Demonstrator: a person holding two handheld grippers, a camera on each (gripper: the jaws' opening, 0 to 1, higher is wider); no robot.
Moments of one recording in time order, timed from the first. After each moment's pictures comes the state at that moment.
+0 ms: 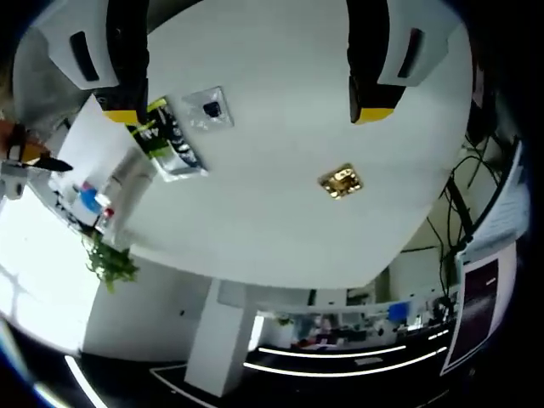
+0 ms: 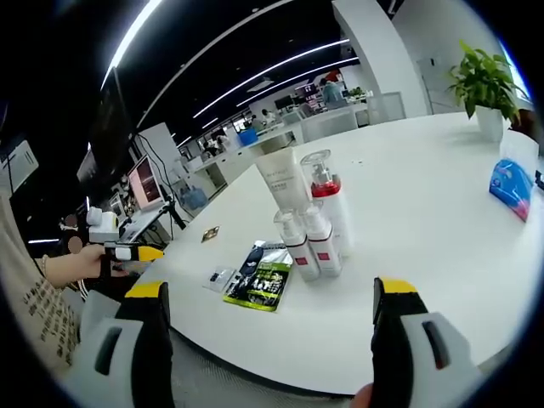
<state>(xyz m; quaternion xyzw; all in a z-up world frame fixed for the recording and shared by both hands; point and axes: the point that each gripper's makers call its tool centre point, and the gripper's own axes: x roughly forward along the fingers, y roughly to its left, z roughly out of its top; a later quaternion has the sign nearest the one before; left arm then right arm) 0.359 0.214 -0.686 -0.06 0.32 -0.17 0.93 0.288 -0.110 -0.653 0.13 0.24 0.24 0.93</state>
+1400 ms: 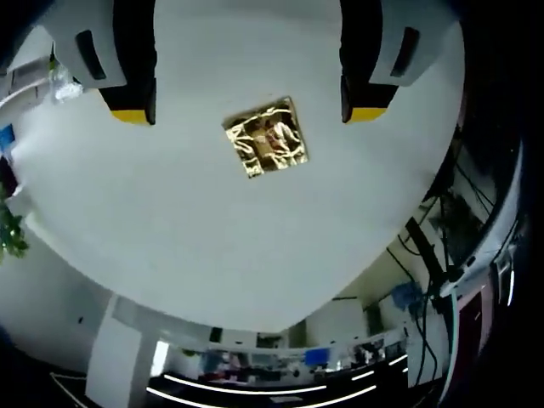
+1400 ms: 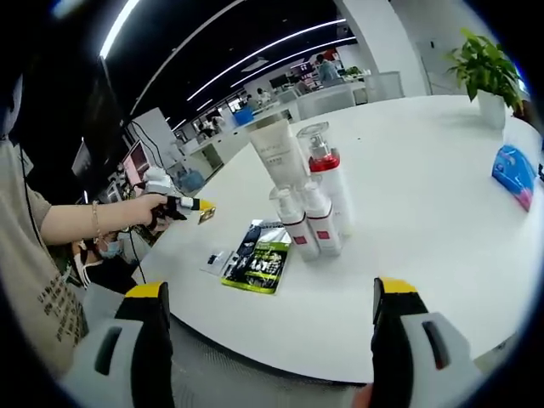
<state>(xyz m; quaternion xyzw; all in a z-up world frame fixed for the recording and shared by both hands) 0.506 0.280 -0.754 -0.09 0.42 0.07 0.90 0.285 -0.105 -0.673 0.13 0.30 0.24 0.91</state>
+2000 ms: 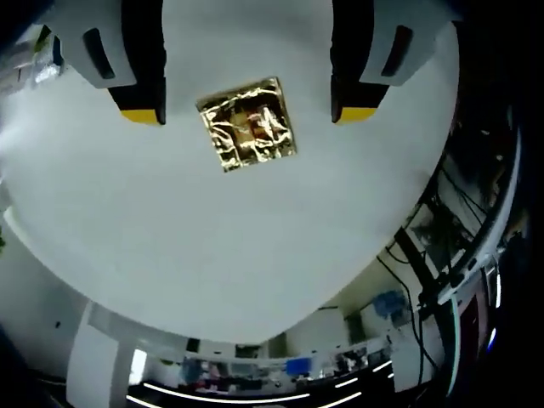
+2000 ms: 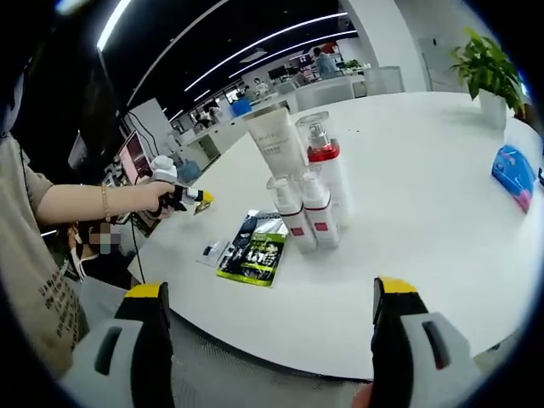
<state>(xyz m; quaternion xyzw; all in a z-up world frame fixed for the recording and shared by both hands) 0.507 0.291 -0.773 -0.06 0.45 0.11 0.89 0.282 -0.104 -0.681 0.12 0.32 0.24 0.91</state>
